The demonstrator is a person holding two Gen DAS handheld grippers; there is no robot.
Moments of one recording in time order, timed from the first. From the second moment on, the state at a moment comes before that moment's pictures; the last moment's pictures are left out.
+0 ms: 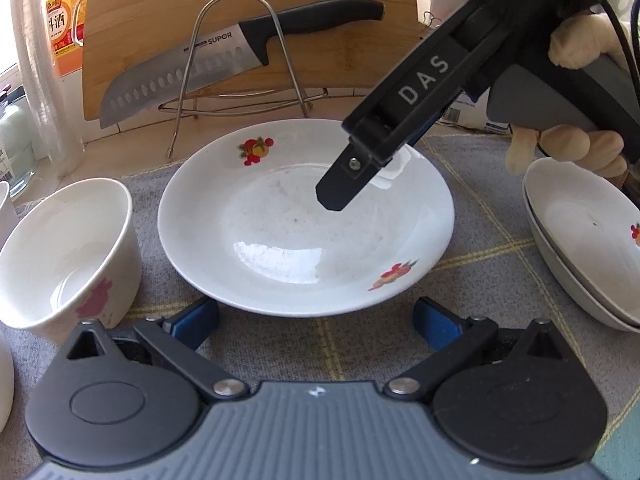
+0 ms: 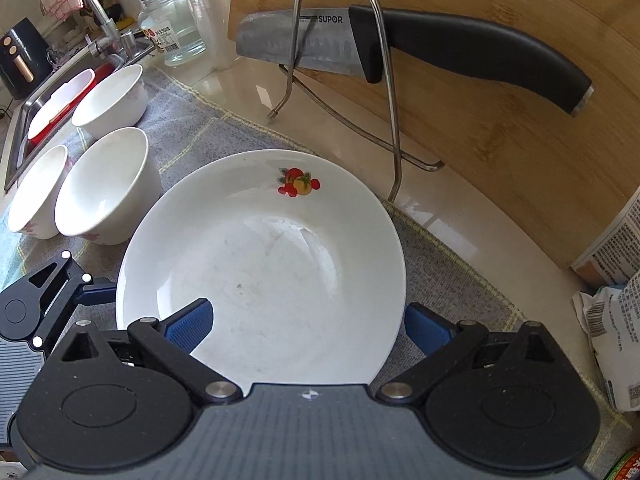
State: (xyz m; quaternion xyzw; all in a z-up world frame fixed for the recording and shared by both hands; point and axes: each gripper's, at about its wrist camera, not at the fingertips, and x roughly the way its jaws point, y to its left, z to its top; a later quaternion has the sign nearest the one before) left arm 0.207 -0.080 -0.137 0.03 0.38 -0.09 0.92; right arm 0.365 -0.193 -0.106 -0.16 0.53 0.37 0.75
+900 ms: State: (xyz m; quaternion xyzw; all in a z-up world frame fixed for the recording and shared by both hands) left arm 0.218 -0.079 -0.139 0.03 0.38 -0.08 0.92; right arm 0.382 -0.193 -0.117 -0.14 0.54 0.38 0.74
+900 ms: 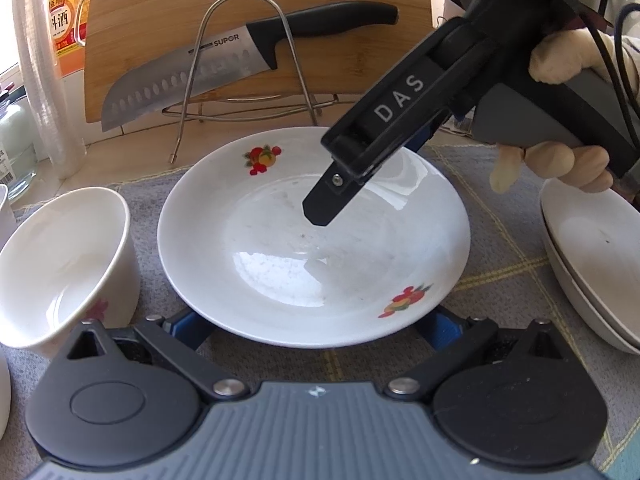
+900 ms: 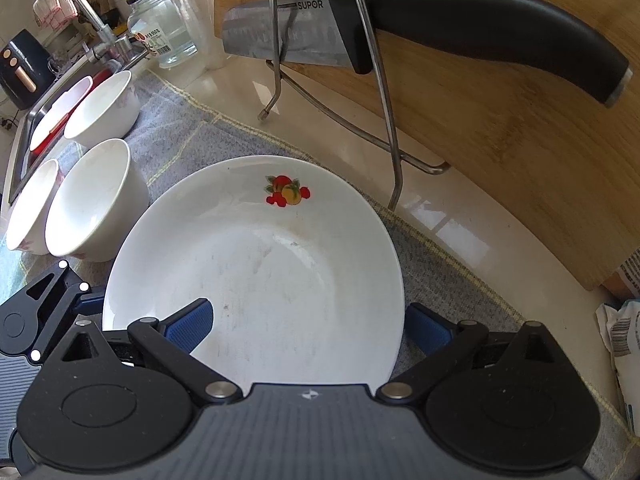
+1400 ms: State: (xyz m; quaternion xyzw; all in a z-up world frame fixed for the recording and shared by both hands) left arm 0.218 -0.080 -0.138 0.02 0.38 -0.07 0.92; right arm 0.382 -0.188 -0.119 -0.15 0.53 0.38 0.74
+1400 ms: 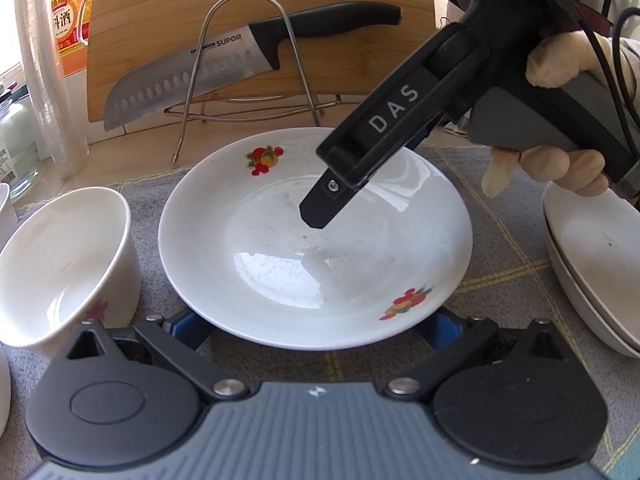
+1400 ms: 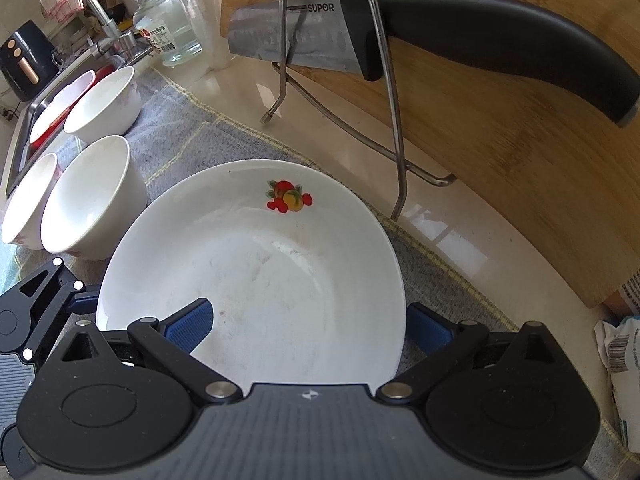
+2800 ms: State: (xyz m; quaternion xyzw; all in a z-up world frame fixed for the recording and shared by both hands) left arm 0.206 -0.072 -0.139 0.04 0.37 -0.10 0.92; right arm 0.400 -0.181 -0.116 -0.11 0.52 0.43 0.73
